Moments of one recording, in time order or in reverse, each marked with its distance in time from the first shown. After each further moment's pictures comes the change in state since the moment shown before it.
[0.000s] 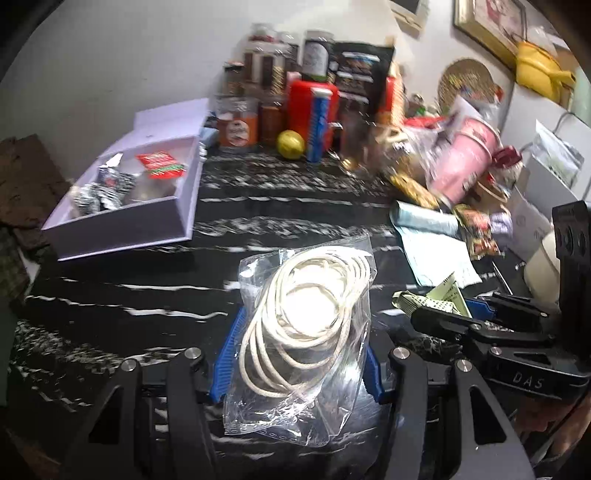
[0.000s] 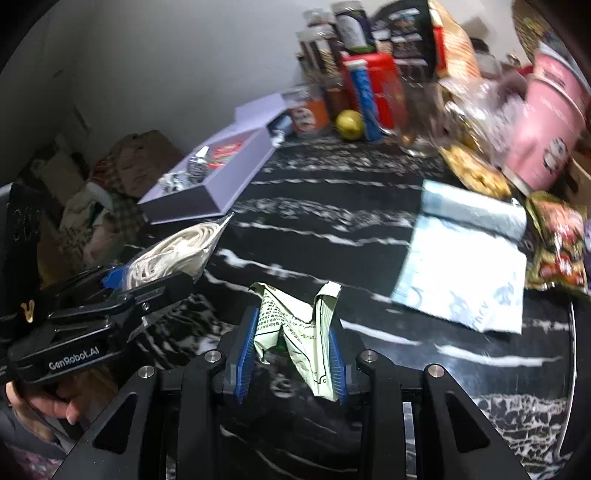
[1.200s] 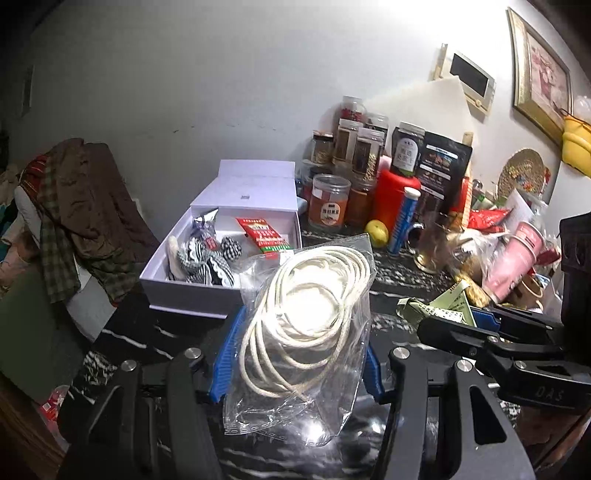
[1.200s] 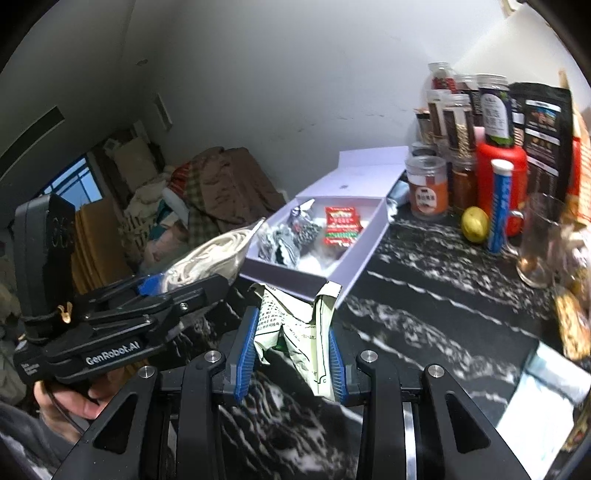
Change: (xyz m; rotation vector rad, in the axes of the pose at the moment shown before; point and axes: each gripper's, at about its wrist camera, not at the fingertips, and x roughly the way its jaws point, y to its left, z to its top) left arm -0.053 0.089 0.054 -0.151 -0.204 0.153; right arm 0.022 0.089 0.096 -0.211 -0.100 0.251
